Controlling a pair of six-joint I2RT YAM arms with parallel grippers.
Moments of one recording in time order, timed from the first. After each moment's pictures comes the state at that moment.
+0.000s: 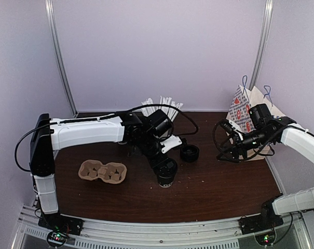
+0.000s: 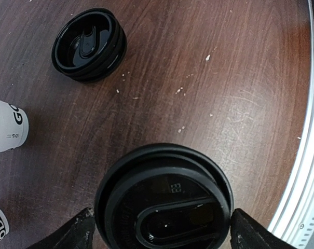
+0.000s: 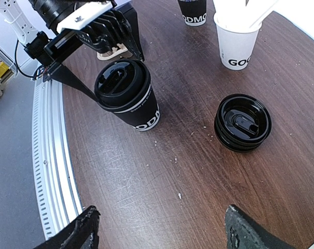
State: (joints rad) left arm -1.05 1.95 1.68 -0.81 0.11 0.16; right arm 0.25 1.17 0.96 -0.80 -0.78 -0.54
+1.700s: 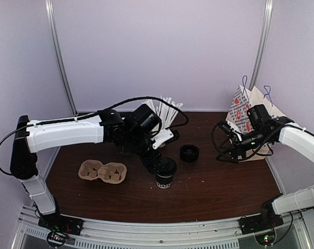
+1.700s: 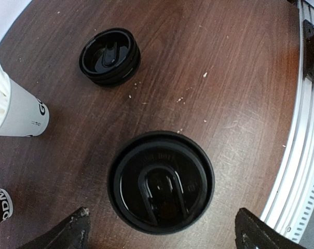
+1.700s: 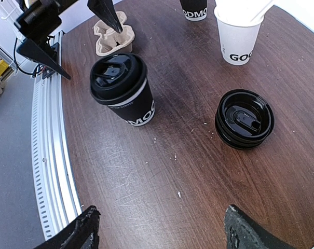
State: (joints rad) left arm -1.05 1.75 1.52 -0.72 0.08 0.07; right arm 0.25 1.20 0.95 -0.80 -0.78 -0.55
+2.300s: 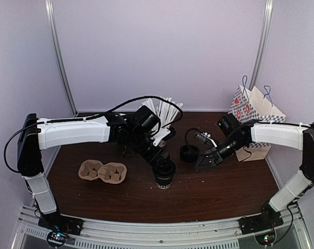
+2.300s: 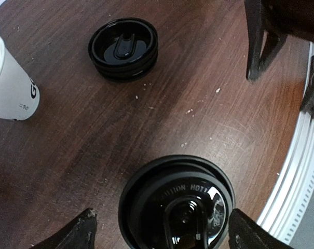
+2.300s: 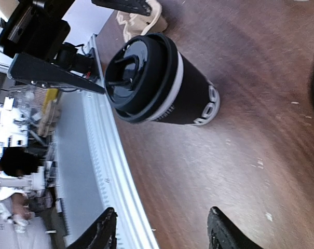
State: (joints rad) left arm -1.00 1.83 1.52 -0.65 0.14 -0.08; right arm 0.44 1.47 0.95 -0.66 -0.92 -0.15
